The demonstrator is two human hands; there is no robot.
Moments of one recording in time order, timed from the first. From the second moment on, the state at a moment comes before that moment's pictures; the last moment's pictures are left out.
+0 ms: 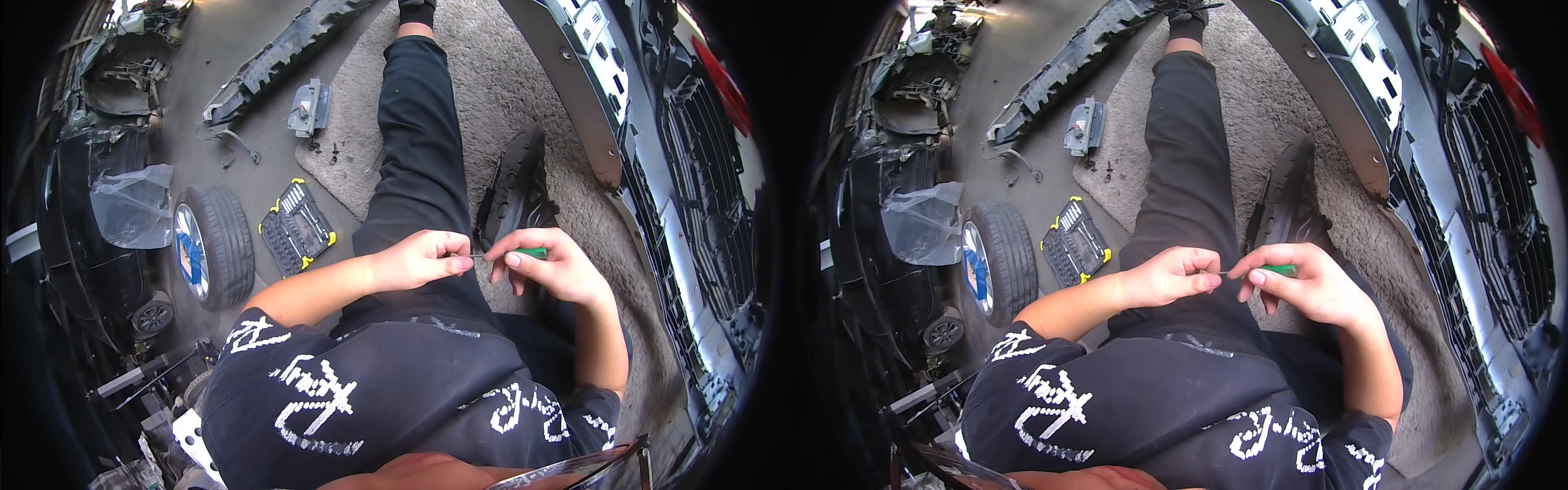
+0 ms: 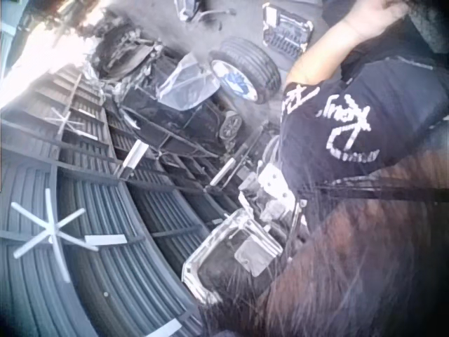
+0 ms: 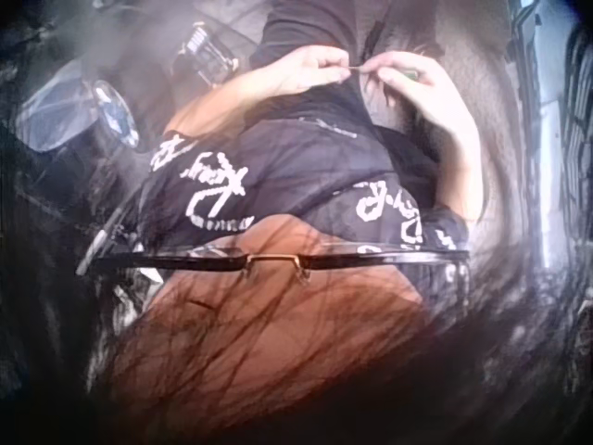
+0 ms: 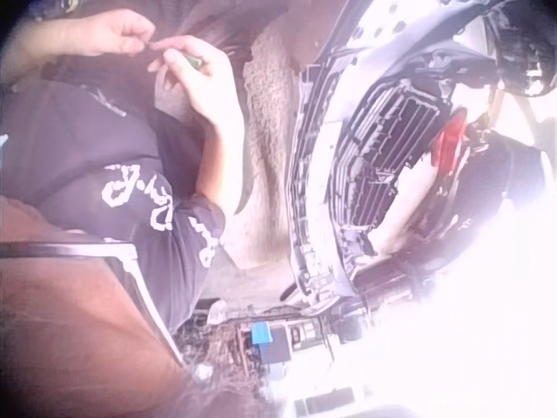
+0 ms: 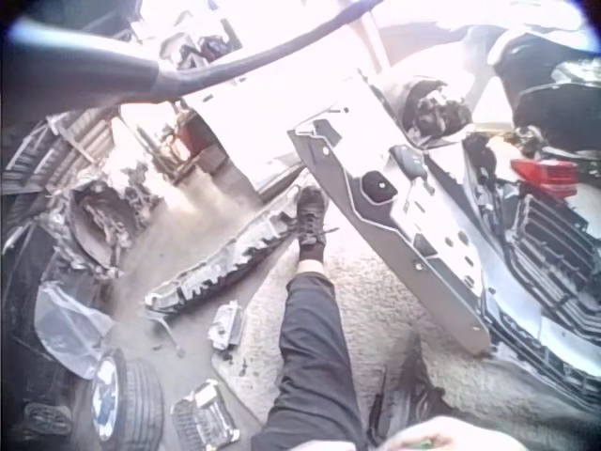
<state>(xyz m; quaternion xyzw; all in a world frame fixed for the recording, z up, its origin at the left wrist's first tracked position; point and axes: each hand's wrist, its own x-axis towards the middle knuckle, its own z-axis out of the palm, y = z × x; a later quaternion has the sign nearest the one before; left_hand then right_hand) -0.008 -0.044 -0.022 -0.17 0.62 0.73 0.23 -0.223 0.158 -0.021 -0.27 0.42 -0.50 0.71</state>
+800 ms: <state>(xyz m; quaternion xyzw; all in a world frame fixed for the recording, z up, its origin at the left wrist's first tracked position) 0.148 -0.411 -0.272 -0.56 0.78 0.28 -0.01 -0.075 0.255 -0.163 -0.34 0.84 -0.19 0.39</state>
